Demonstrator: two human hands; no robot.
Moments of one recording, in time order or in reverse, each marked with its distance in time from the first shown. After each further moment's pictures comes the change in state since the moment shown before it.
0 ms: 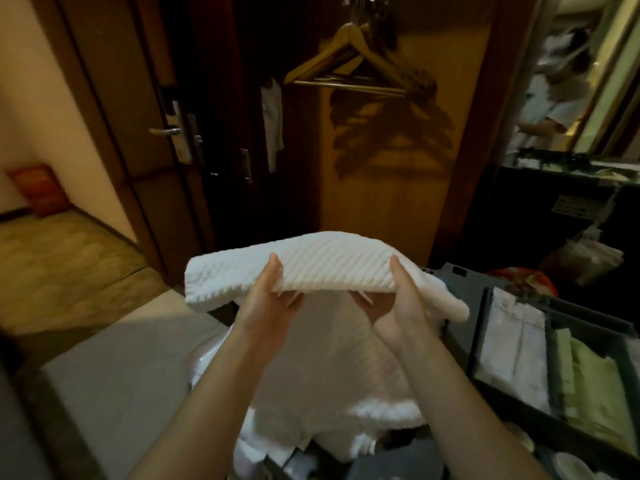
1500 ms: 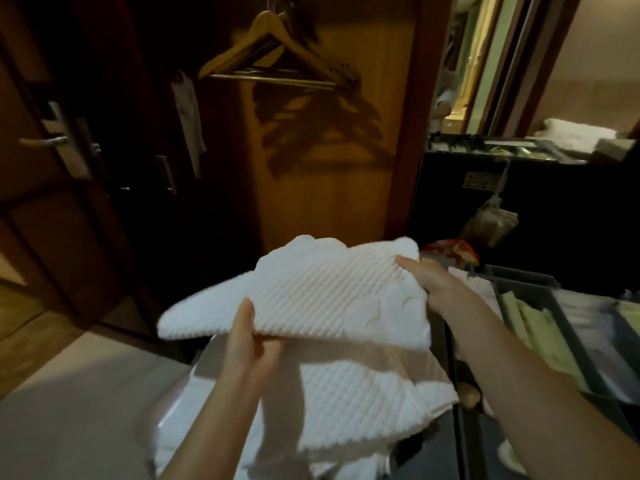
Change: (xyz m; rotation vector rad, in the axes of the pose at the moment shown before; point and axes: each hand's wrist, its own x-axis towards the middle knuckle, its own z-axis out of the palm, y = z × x) left_hand 0.071 -0.033 -0.033 -0.369 0.053 -0.327; right_hand 0.069 -0.072 -0.053 -0.797 0.403 -0.069
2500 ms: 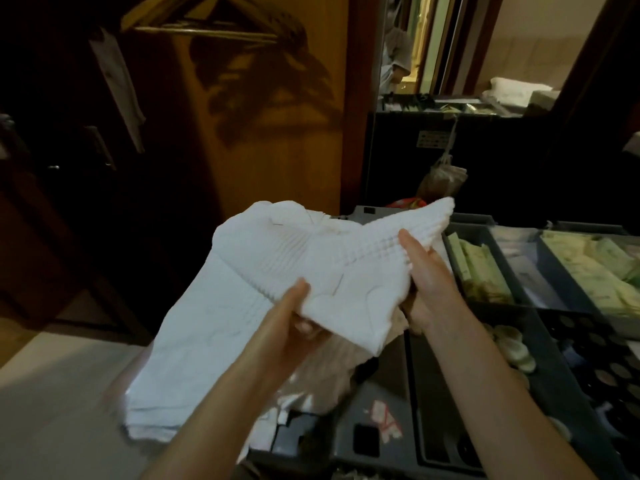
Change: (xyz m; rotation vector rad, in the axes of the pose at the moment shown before) left_hand -0.070 -0.069 0.005 0.558 -0.271 -0.235; right_hand -0.126 0.048 -0.020 0.532 0.116 -0.082
